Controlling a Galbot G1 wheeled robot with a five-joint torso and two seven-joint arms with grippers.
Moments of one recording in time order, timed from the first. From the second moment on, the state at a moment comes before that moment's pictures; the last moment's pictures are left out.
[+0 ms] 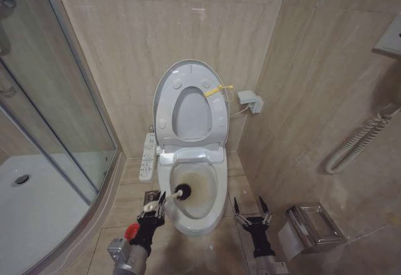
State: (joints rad) left arm 1.57 -1.10 -0.20 -2.15 -0.56 0.01 -0.32; right arm -1.56 1.42 0.43 1.69 0.10 0.58 0.11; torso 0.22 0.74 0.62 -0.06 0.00
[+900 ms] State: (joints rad) left arm 1.78 -1.14 -0.39 -2.48 -0.59 0.02 -0.34; right arm -1.55 1.40 0.42 1.68 0.10 0.59 0.11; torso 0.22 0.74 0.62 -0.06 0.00
